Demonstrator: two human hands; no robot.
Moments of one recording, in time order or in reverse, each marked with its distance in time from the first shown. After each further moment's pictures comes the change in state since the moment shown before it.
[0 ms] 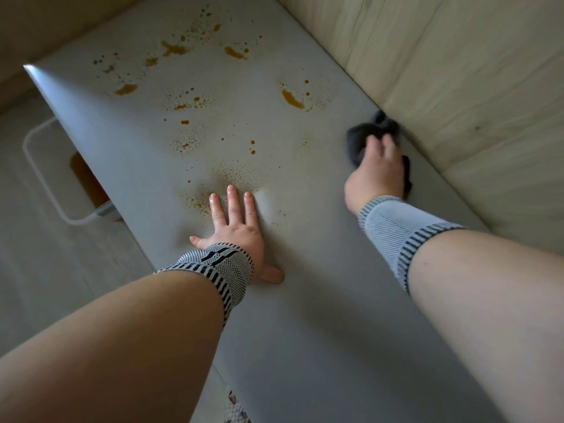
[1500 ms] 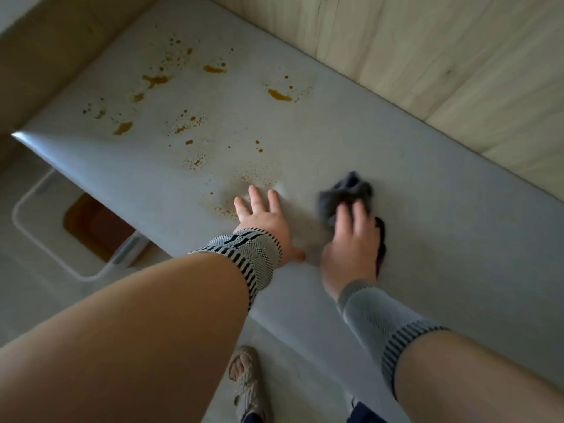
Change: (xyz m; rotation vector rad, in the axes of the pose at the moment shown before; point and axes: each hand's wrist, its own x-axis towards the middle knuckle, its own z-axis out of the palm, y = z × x) left_hand 0.001 -0.030 -0.013 0.220 0.063 0.252; right_hand -0.175 -0.051 0.066 0.038 0.182 0.135
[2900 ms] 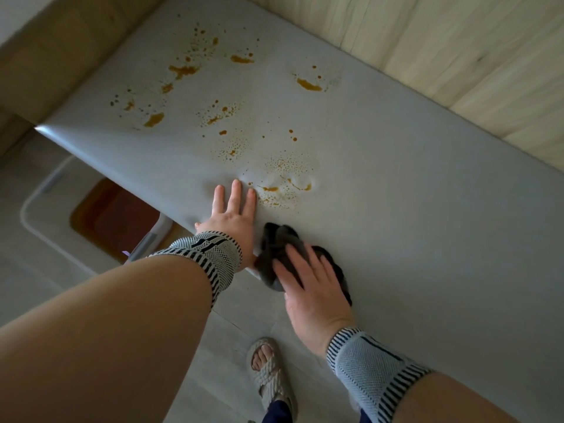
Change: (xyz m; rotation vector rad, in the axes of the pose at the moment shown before) left_hand -0.005 -0.128 0.005 0.212 0.056 0.102; right_hand -0.107 -0.082 0.027 -0.090 -0.089 -0.484
